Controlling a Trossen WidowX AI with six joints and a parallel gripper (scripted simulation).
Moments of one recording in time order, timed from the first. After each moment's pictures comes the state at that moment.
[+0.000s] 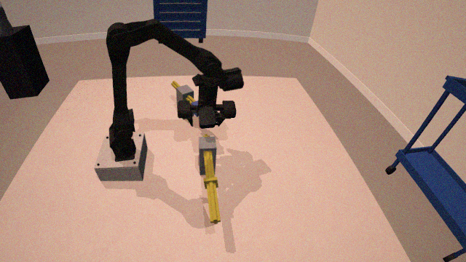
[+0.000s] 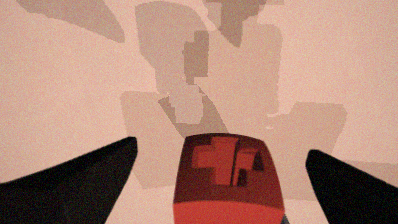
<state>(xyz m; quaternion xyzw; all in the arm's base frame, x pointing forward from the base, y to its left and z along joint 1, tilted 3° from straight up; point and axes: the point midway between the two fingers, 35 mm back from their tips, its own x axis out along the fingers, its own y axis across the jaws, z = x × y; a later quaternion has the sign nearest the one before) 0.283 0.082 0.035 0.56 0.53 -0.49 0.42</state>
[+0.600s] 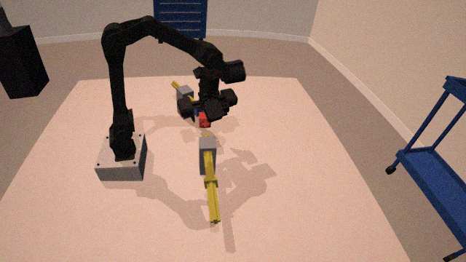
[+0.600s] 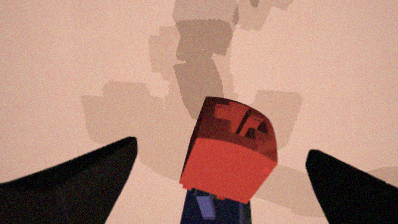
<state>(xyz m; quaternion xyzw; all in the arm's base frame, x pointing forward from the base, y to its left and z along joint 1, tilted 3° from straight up) 0.287 0.084 0.064 0.50 0.60 -0.39 0.49</state>
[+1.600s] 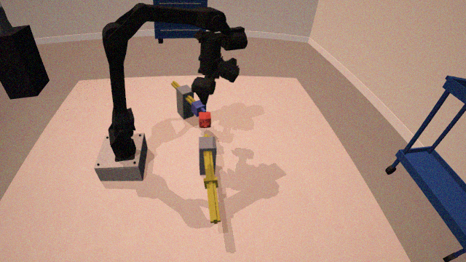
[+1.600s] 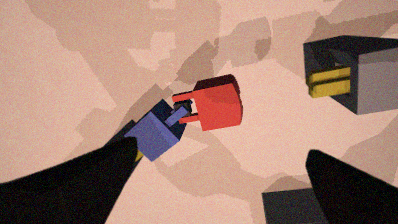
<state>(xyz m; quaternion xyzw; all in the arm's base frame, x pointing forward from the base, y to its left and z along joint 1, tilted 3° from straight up) 0.292 0.089 0.155 0.15 0.71 -0.11 0.68</state>
